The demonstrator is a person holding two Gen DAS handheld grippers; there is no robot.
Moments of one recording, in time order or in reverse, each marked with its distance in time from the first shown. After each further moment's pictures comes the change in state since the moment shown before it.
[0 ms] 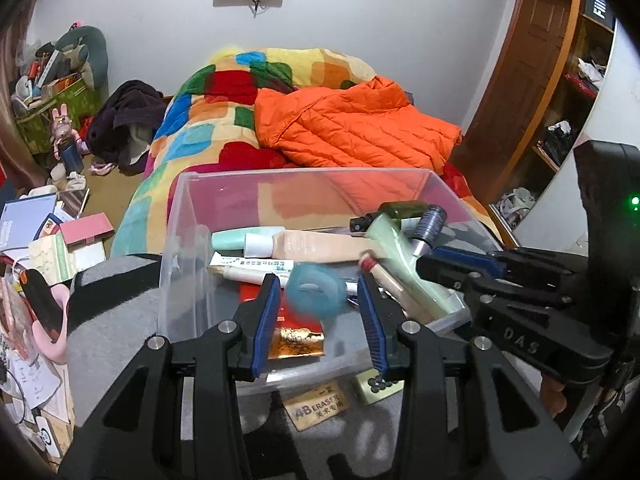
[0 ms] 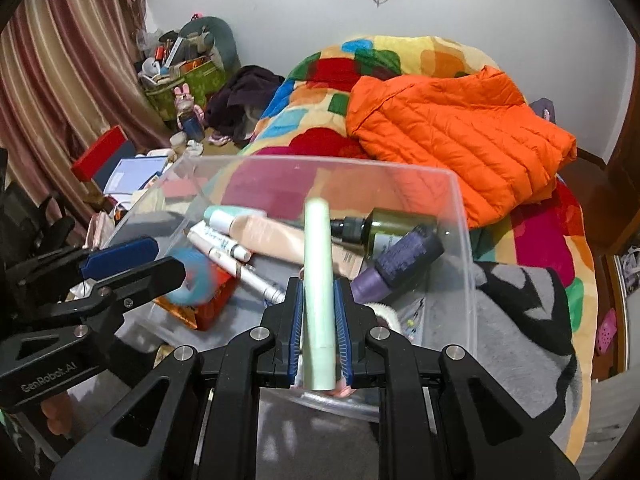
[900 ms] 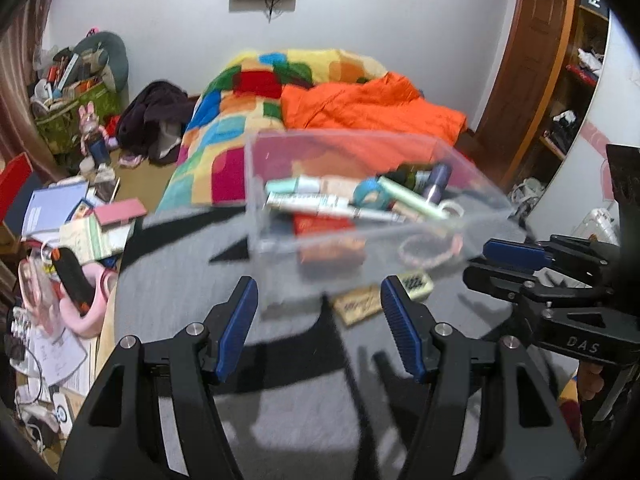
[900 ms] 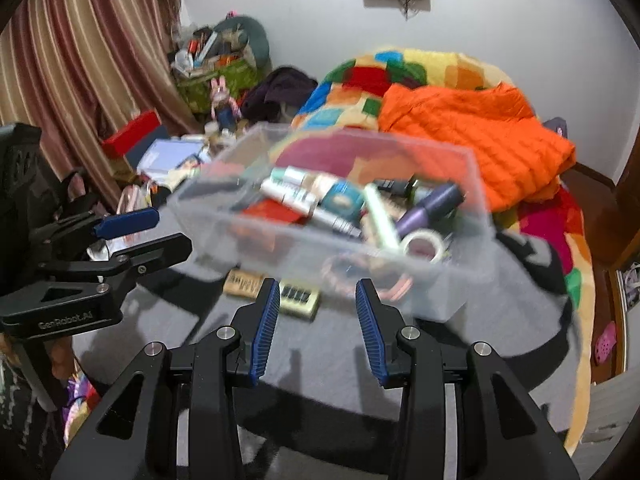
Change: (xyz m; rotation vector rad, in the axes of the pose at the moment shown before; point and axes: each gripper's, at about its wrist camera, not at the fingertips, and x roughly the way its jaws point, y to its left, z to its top) left arm -0.058 0.025 -0.067 0.007 0.005 0.068; right arm -0.042 0.049 -0.058 -0.076 0.006 0.040
